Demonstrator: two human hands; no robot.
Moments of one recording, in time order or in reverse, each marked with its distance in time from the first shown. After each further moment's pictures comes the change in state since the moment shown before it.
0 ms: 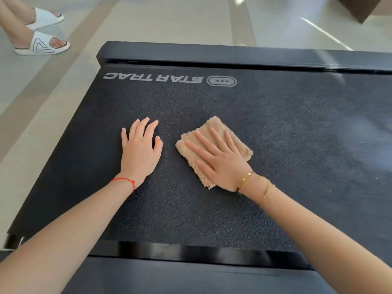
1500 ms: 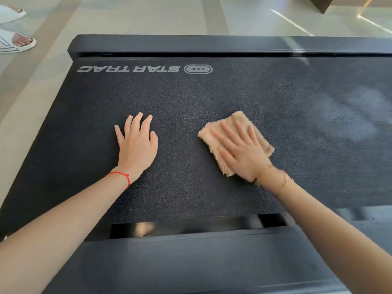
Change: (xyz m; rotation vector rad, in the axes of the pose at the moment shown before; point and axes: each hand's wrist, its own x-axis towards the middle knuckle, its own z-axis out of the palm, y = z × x) left_hand -0.022 0.028 0.003 -0.009 -0.099 0.042; right_hand -0.083 0.033 -0.007 0.002 -0.001 0.320
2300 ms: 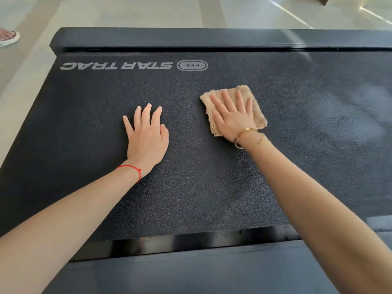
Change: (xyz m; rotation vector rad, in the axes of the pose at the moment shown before) left_hand 0.031 0.041 0.019 0.027 0.015 0.037; right_hand 0.102 0.023 -0.013 0.037 0.004 0.232
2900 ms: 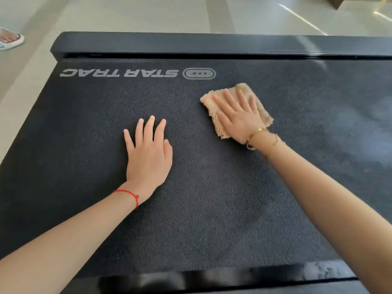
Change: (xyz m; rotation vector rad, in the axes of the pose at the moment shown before) left_hand 0.002 -0.003 0.004 0.070 -0.007 0.014; right_hand 0.052 0.014 -0.001 -0.008 0.020 -0.140
